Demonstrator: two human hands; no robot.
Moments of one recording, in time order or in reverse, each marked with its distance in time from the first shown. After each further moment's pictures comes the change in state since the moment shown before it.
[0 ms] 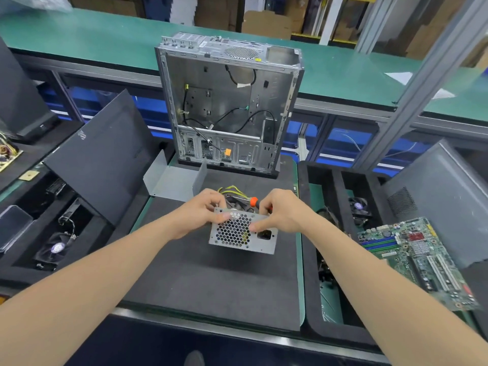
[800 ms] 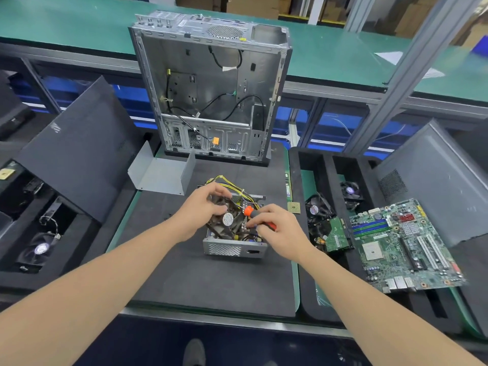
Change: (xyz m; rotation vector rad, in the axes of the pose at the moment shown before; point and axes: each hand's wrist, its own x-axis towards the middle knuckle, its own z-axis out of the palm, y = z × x) left_hand 0.010 -0.004 0.035 -0.021 0.224 0.009; right_hand -0.036 0.048 0.079 0.249 0.334 -0.101
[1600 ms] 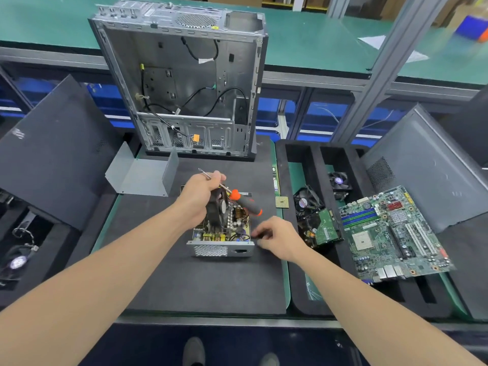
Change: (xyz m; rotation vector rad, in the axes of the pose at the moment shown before) left_hand 0.030 0.046 0.042 -0.399 0.177 -0.218; right_hand -0.009 0.058 0.003 -0.060 -0.147 0.328
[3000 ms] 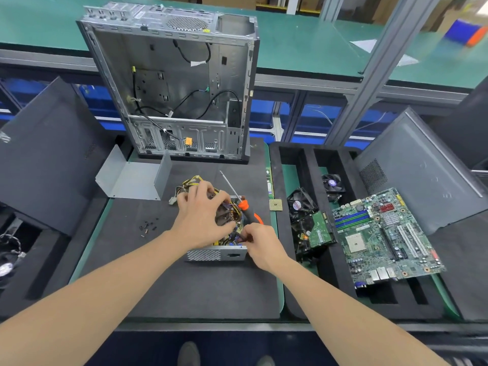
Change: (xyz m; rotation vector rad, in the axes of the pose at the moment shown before) left_hand 0.004 -0.059 -0.009 1.277 0.035 0.682; right_hand 0.000 -0.024 0.027 -0.065 0.102 -0.060
